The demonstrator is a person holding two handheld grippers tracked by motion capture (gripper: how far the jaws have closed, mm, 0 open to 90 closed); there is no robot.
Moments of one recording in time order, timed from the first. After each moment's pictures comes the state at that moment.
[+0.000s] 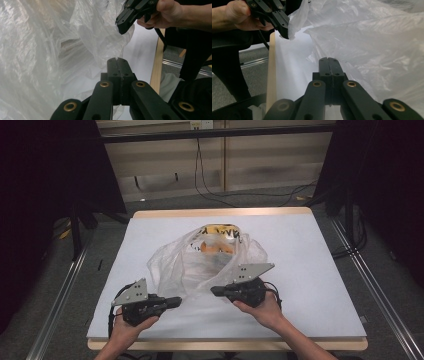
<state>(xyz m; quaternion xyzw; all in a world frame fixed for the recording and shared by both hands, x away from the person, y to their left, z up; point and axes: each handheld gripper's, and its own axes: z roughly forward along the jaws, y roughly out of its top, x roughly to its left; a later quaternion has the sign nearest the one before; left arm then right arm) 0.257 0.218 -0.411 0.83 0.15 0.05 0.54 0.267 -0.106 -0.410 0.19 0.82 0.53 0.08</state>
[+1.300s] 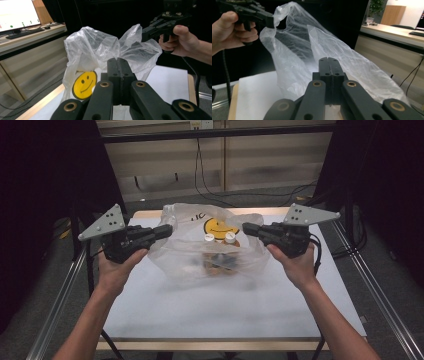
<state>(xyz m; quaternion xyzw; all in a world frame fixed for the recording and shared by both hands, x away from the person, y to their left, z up) 0.321 0.211 -0.259 0.76 0.13 0.17 0.62 0.299 -0.183 -0.285 0.23 0.73 0.61 0.21</state>
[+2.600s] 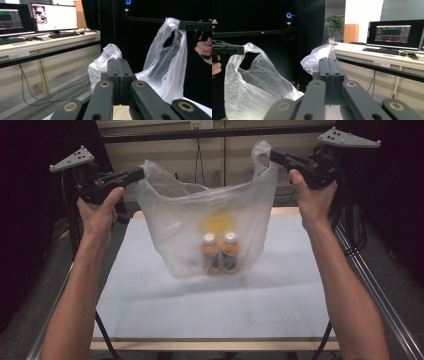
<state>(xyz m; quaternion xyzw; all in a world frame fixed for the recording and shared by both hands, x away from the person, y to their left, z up) 0.413 0.253 -0.202 0.70 0.26 0.20 0.63 0.376 -0.232 -0.196 0.32 0.63 0.64 0.30</state>
